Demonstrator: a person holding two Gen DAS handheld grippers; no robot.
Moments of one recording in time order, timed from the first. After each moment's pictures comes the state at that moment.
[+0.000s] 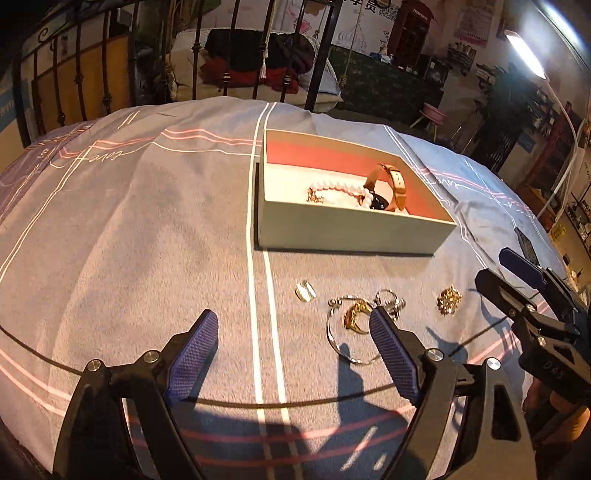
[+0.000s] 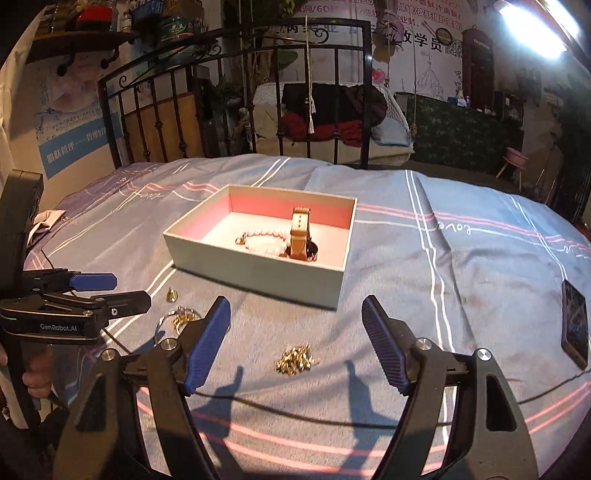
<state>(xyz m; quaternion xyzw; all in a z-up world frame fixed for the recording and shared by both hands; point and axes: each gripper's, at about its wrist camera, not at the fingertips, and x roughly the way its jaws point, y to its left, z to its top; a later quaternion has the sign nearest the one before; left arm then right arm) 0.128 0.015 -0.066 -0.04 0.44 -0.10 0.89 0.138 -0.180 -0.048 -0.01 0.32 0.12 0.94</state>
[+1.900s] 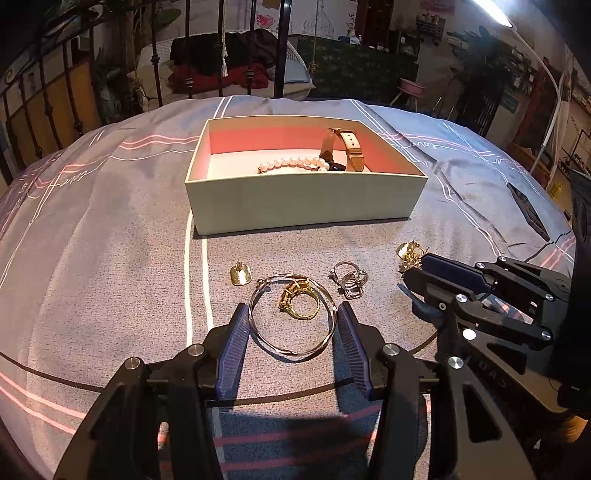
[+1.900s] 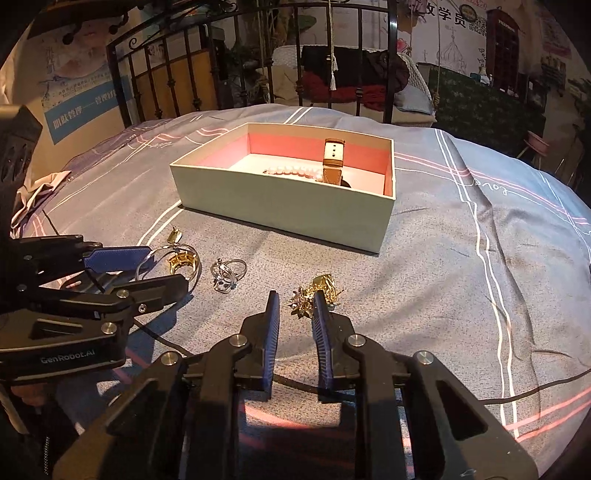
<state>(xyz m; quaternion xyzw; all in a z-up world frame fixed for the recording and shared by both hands) 0.127 -0.031 -0.083 0.02 0.44 -0.13 0.89 0.153 -0.161 -0.085 -0.03 0.38 0.16 0.91</state>
